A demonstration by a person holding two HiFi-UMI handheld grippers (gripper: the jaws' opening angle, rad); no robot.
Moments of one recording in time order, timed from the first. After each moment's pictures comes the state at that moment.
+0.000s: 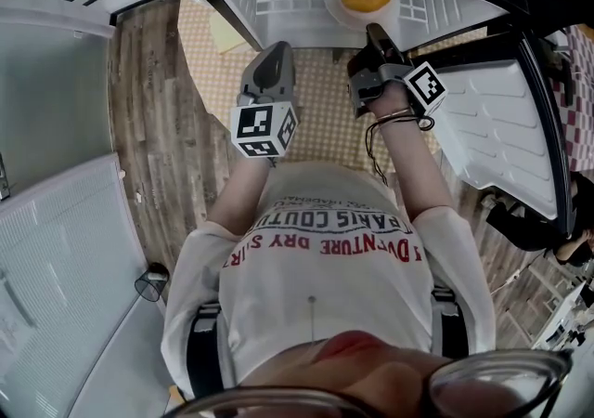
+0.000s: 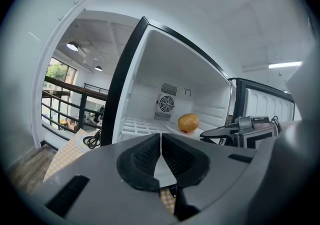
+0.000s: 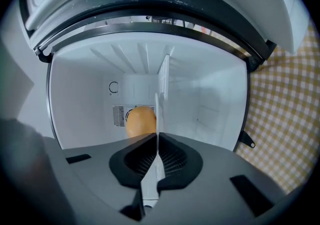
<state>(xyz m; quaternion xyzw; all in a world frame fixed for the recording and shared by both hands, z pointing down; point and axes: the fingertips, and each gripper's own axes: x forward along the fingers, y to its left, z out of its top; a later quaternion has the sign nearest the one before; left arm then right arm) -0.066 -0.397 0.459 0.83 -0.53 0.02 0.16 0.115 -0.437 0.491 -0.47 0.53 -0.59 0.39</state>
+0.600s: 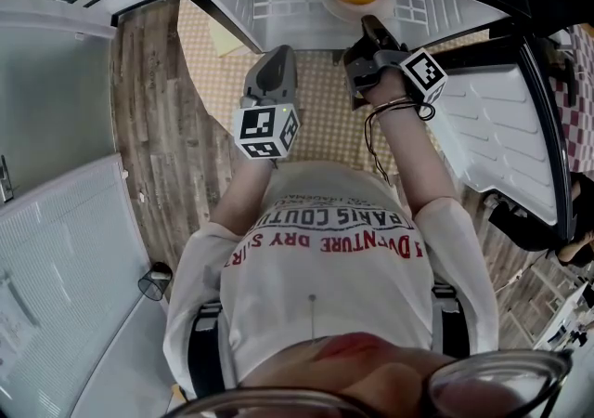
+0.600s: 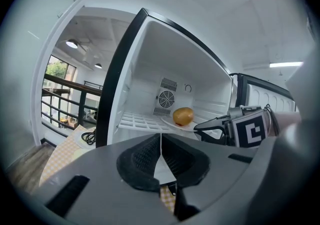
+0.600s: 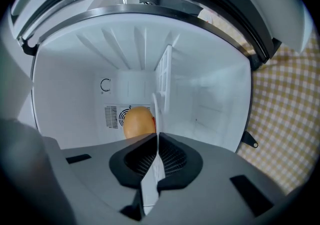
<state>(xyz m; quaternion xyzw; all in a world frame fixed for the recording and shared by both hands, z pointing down) -0.058 -0.401 0.474 0.83 -0.53 0.03 0.17 0.111 -0.461 0.494 -0.48 0.51 -0.60 0.37</state>
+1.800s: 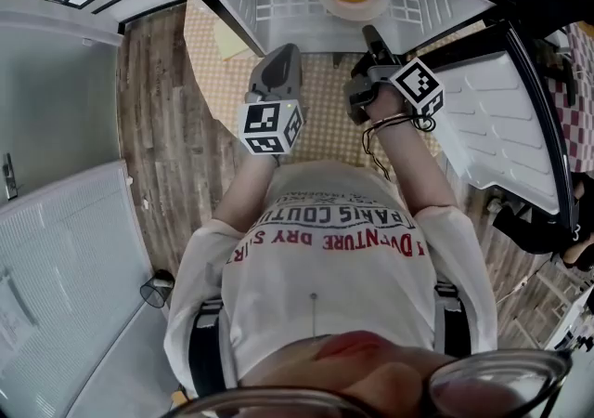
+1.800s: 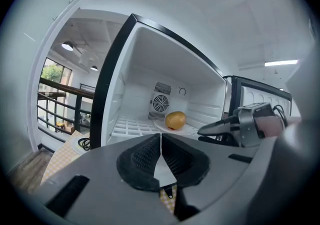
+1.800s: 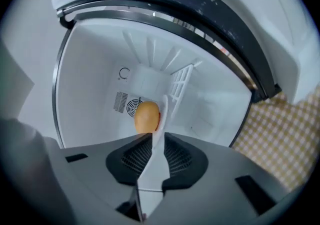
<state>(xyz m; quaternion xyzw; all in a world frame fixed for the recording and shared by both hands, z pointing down) -0.047 -0.394 0.455 0.84 -0.52 0.03 0.15 0.114 -0.430 0.472 -0.53 0.61 -0.52 0.28</state>
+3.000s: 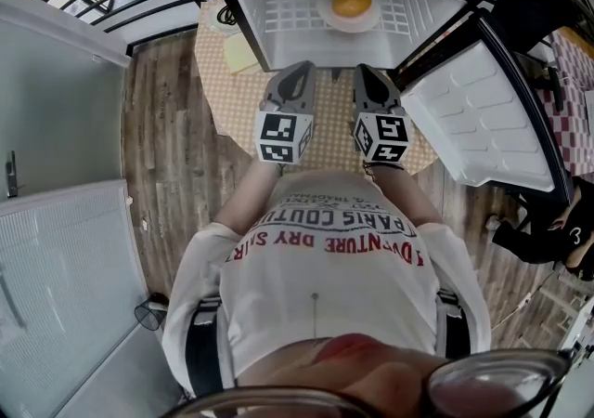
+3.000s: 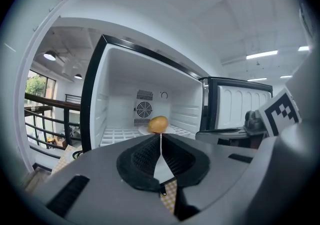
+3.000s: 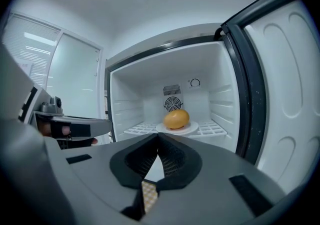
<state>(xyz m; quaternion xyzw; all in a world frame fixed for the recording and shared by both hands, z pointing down) -0.024 -0.352 0.422 0.88 -0.47 0.05 0.08 0.078 -0.349 0.436 -0.59 0.80 -0.09 -0.05</state>
